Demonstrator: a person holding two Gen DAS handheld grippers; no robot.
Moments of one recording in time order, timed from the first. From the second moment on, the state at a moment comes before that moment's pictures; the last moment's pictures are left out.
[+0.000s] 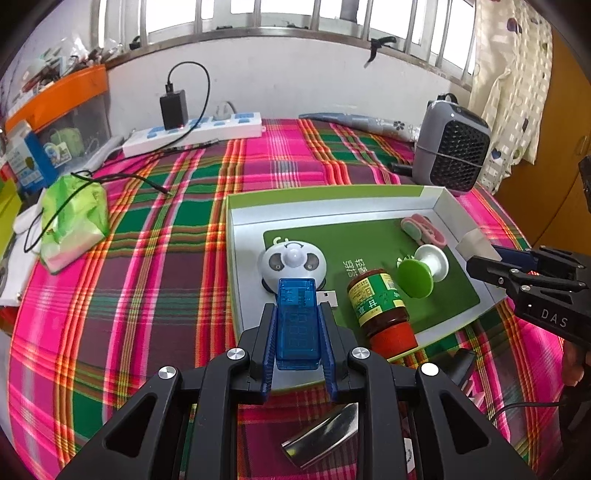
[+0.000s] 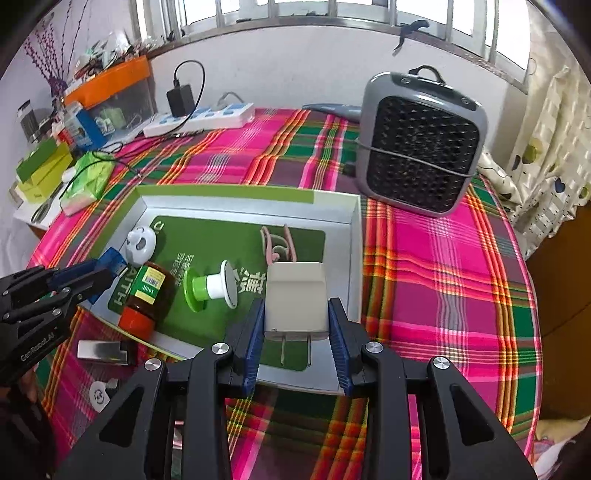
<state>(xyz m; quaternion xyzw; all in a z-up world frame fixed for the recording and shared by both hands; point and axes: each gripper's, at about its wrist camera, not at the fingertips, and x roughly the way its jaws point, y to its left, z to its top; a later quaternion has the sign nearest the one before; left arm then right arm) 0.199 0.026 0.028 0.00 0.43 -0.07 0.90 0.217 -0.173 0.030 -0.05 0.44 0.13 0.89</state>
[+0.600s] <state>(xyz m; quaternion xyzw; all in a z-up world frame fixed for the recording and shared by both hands) 0.211 0.017 0.022 0.01 0.44 -0.07 0.90 0.233 -0.166 0.014 -0.05 0.47 0.15 0.87</state>
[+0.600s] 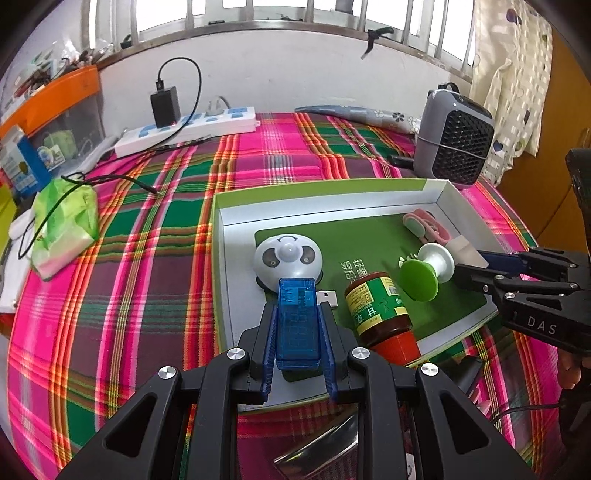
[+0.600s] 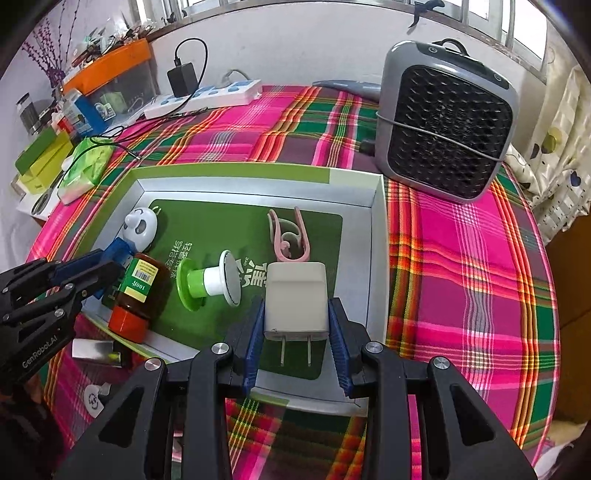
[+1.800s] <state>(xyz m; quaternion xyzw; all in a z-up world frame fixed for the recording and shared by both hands) 0.217 0.009 0.017 0.02 0.44 -0.07 0.89 0.241 -0.156 0.008 -0.06 0.47 0.14 0.87</state>
